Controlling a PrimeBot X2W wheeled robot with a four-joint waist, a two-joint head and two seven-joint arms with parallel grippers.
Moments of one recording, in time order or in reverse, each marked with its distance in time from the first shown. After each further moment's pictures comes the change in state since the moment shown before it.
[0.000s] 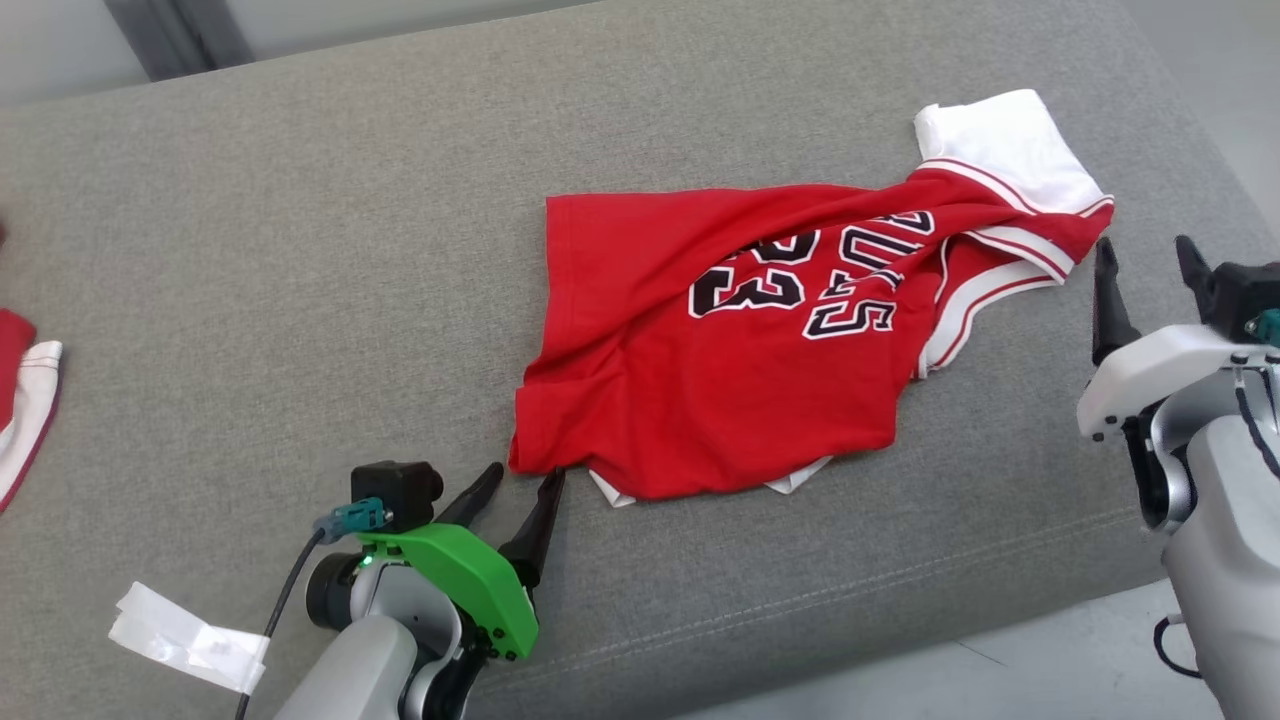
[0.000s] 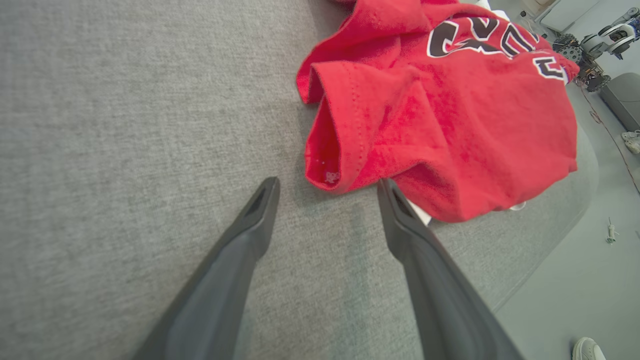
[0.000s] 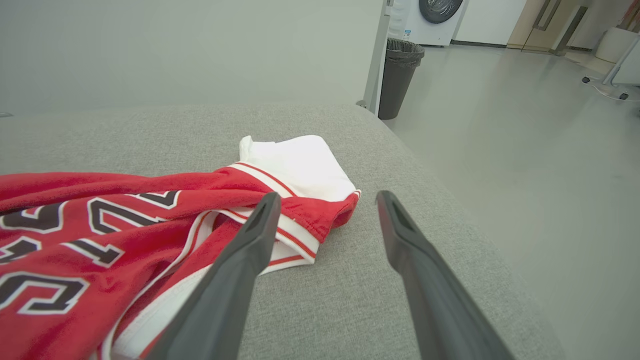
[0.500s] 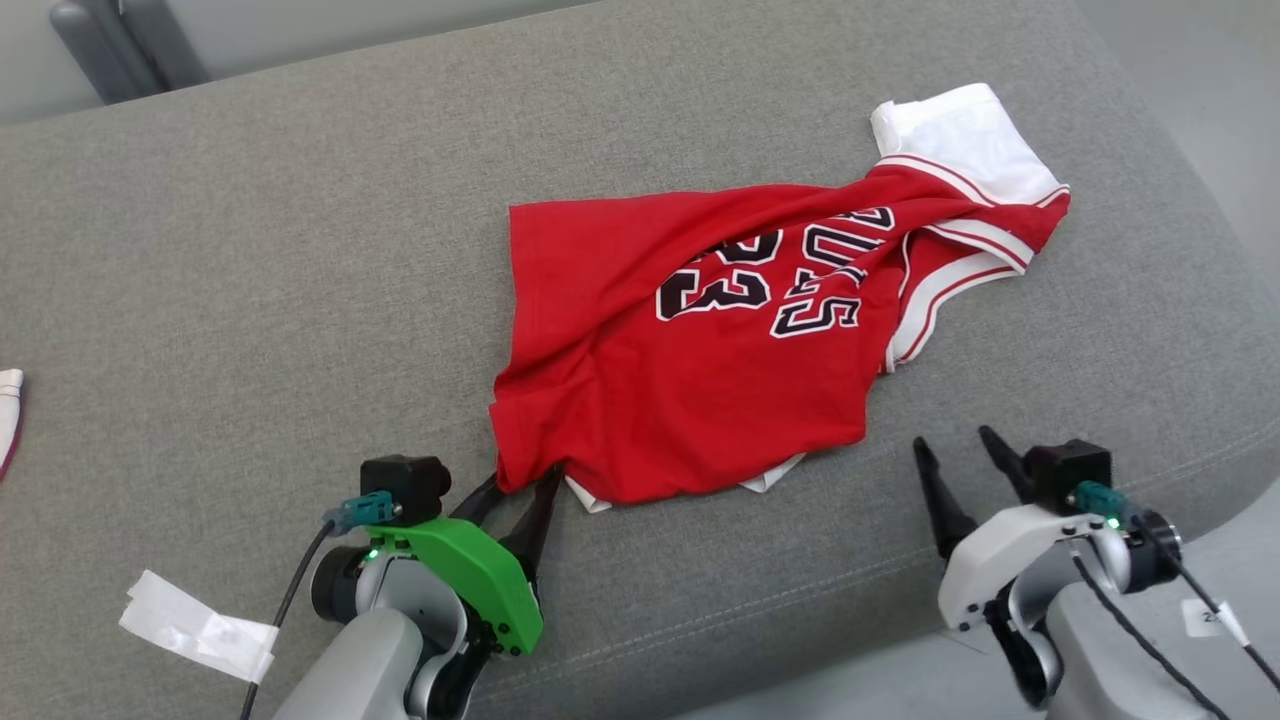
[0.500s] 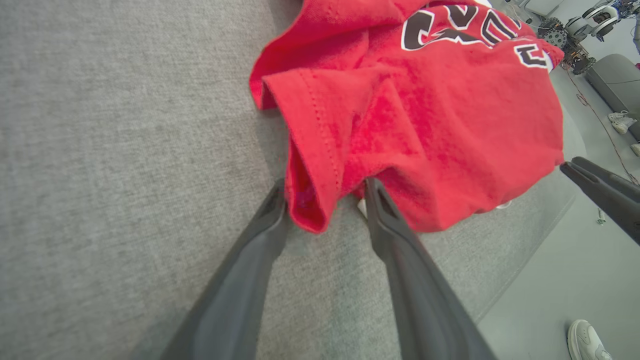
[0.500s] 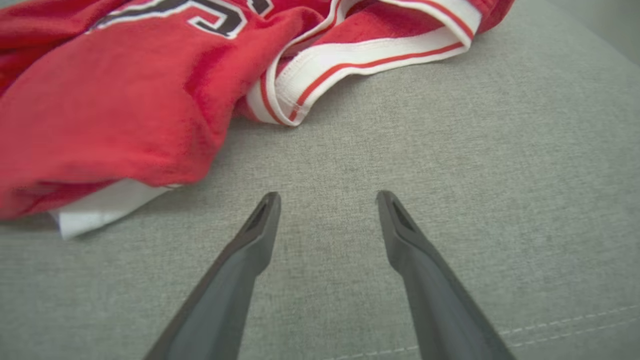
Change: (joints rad) left arm -0.025 -0.005 -0.019 0.033 -0.001 -0.007 -0.005; right arm 0.237 0.127 0.123 -0.014 0.015 0.096 -0.010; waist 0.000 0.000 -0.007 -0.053
